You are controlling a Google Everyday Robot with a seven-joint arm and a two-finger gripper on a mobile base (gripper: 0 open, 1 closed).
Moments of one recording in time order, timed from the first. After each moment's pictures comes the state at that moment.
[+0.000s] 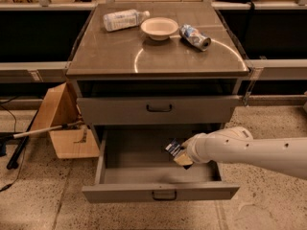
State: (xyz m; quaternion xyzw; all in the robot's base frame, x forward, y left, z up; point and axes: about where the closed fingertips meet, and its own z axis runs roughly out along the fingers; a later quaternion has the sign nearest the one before) arm 0.567 -0.131 0.538 -0.46 0.84 0.03 0.29
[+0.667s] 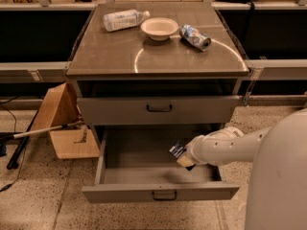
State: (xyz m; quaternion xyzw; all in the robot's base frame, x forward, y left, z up) arm 0.576 -0.146 0.509 -0.45 0.85 0.00 0.27
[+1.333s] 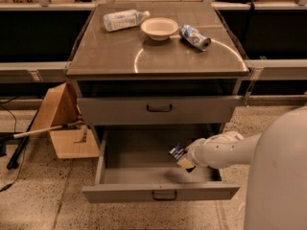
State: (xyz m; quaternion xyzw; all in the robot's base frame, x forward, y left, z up) arm 0.577 -0.150 0.492 -0.44 0.85 0.00 0.28
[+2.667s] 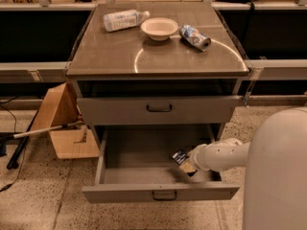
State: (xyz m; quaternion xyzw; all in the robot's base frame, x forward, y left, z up) arm 0.584 -0.165 0.440 -0.43 0.86 0.02 0.27
